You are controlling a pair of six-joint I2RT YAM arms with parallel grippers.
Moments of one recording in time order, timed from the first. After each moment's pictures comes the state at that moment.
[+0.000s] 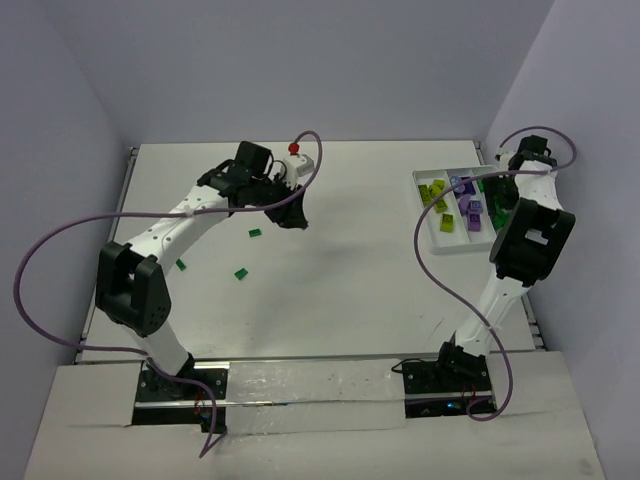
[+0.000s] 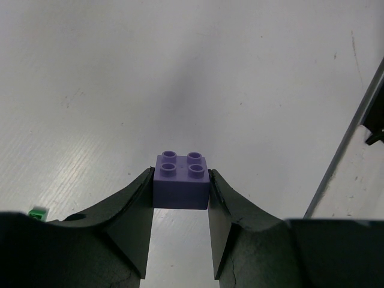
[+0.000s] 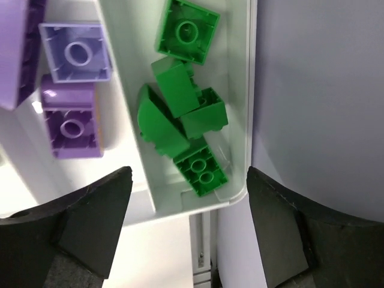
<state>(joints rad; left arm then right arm) -0.52 1.70 1.47 -0.61 0.55 0.18 -0.44 2.08 1.75 -0.83 0.09 -0.48</state>
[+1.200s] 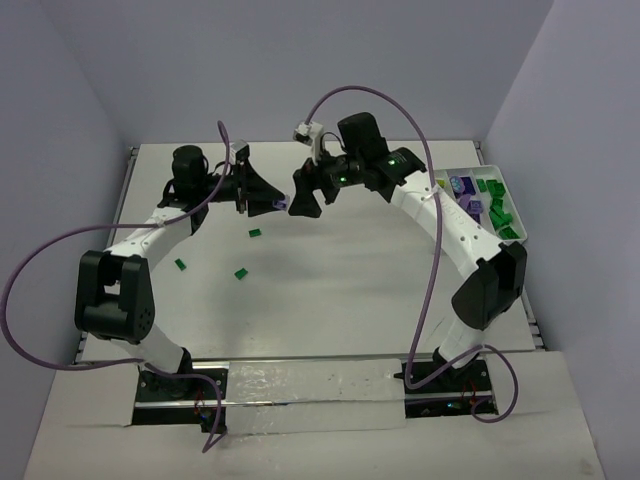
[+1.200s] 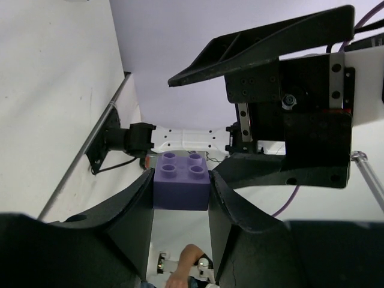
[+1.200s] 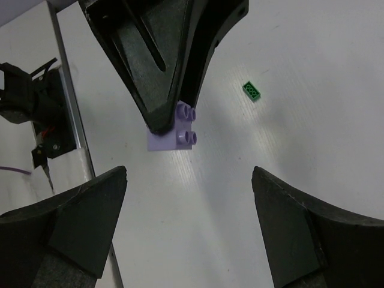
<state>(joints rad) -0.20 1.60 1.09 0.30 1.24 -1.33 0.57 1.69 1.74 -0.69 -0.65 -0.16</state>
